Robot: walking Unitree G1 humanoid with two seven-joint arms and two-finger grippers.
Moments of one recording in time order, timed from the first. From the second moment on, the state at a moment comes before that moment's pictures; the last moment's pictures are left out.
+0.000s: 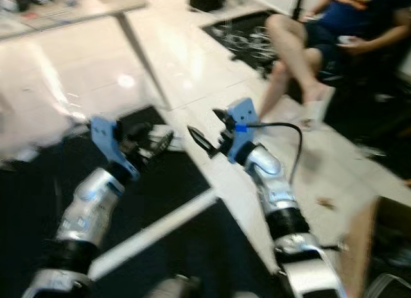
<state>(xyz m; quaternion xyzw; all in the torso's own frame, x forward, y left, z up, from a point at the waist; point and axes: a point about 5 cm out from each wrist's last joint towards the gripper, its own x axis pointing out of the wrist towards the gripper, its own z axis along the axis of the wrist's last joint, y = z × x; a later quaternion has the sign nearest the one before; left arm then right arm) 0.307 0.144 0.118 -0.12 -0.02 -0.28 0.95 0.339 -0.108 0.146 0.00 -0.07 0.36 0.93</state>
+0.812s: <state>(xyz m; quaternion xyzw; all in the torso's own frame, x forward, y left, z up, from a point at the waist) 0.309 0.147 0.122 -0.12 -0.03 -0.28 0.95 0.341 -0.105 0.153 0.00 -0.08 0.36 0.93</state>
